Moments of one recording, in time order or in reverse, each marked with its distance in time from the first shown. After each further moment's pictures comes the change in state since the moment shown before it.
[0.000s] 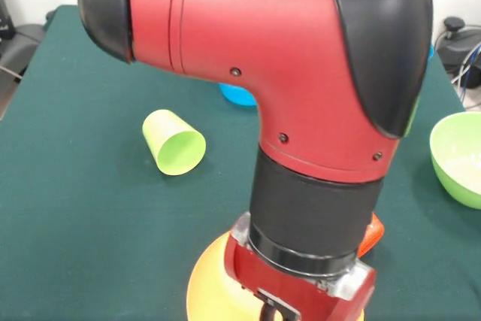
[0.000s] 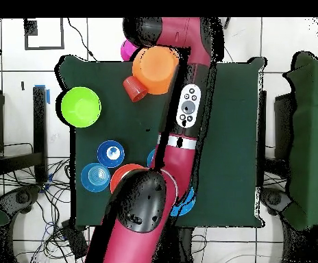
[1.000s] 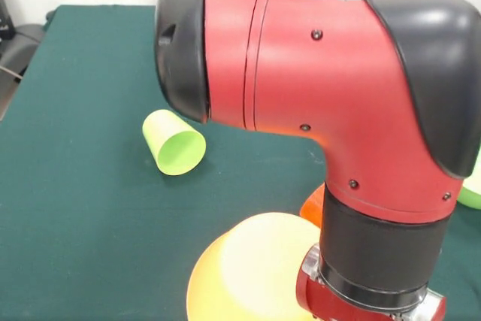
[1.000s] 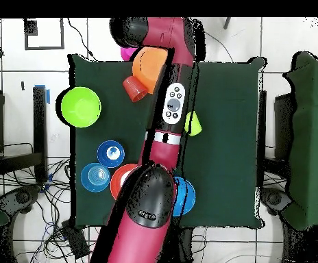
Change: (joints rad) arm -0.029 0.051 0.303 0.031 -0.216 0.000 0.000
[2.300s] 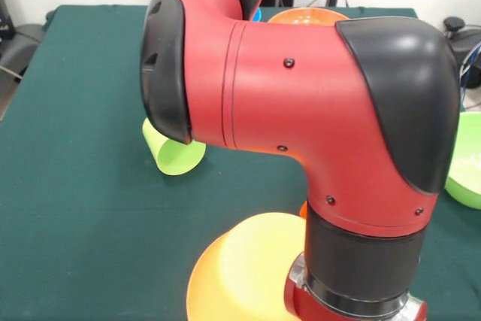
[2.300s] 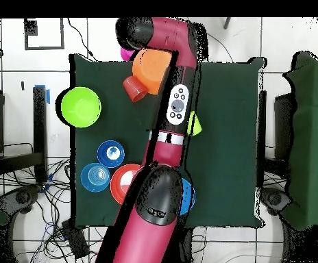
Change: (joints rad) arm -0.033 0.026 0.040 0.029 -0.021 0.000 -0.014
